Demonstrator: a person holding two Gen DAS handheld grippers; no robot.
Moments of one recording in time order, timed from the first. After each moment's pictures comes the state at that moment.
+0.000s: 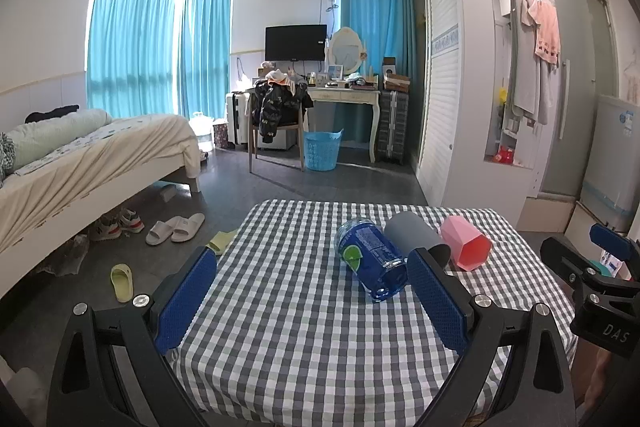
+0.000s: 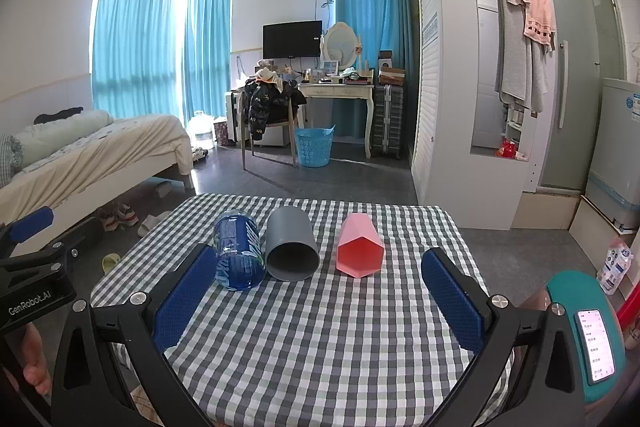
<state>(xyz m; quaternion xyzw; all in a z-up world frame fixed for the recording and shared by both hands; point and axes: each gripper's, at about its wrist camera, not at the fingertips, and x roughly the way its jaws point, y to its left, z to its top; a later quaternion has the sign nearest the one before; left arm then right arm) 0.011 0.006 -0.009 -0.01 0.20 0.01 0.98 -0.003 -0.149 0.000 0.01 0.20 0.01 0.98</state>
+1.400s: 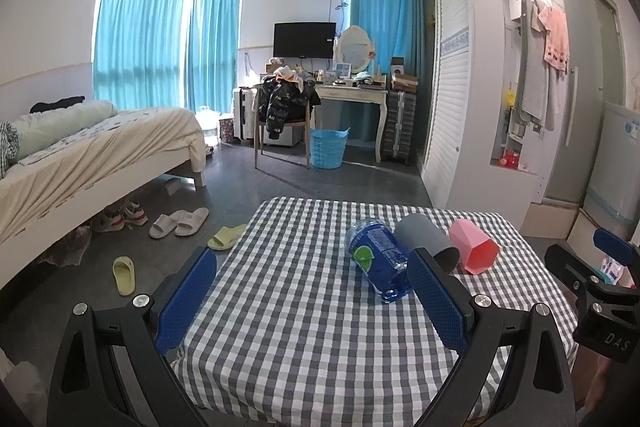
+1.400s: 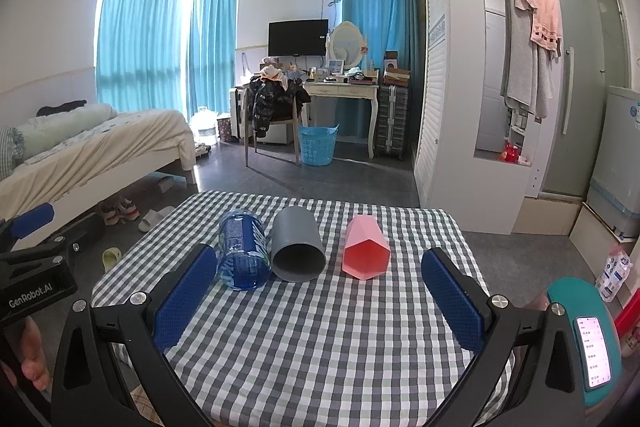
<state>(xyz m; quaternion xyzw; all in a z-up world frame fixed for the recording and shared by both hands) 0.017 0.020 -0.007 -0.03 0.21 0.02 0.98 -0.003 -0.130 -0.008 -0.01 0.21 0.01 0.98</state>
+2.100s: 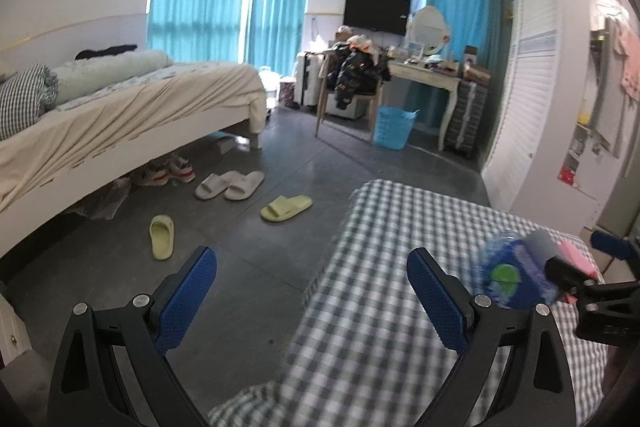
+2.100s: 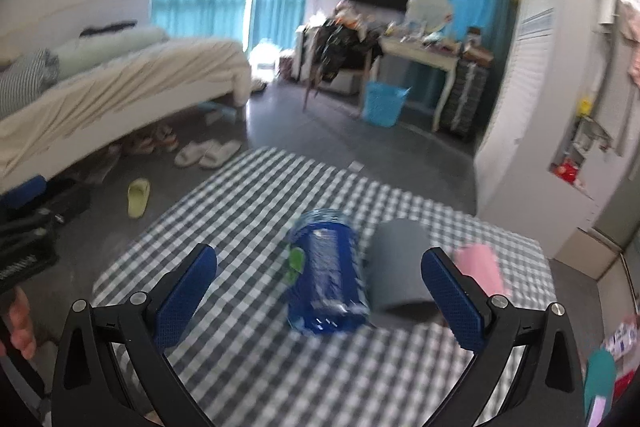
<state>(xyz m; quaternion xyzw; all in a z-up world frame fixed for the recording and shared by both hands) 0.096 0.148 -0.051 -0.08 0.26 0.12 0.95 0.137 -0.033 -0.030 -0.10 0.32 0.13 0.93</state>
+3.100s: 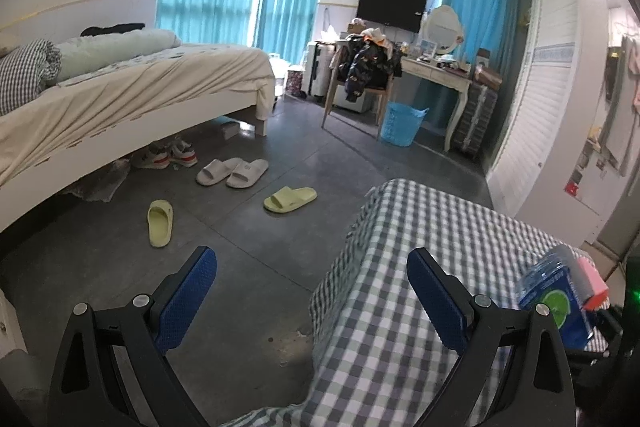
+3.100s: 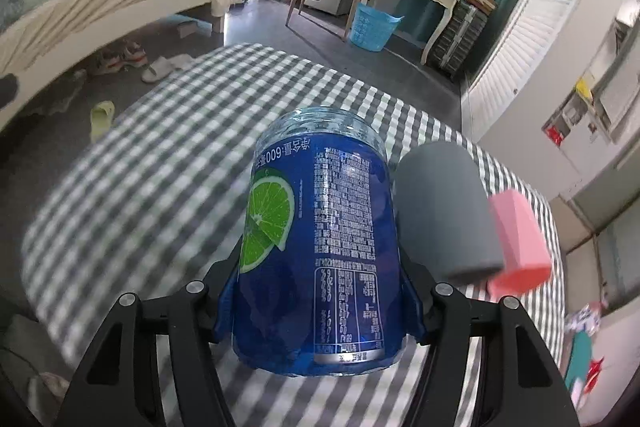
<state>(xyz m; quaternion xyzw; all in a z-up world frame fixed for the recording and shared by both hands) 0.116 0.188 -0.068 -0.11 0.27 0.12 0.95 0.172 0.002 -0.102 -0.15 0.43 0.06 0.89</state>
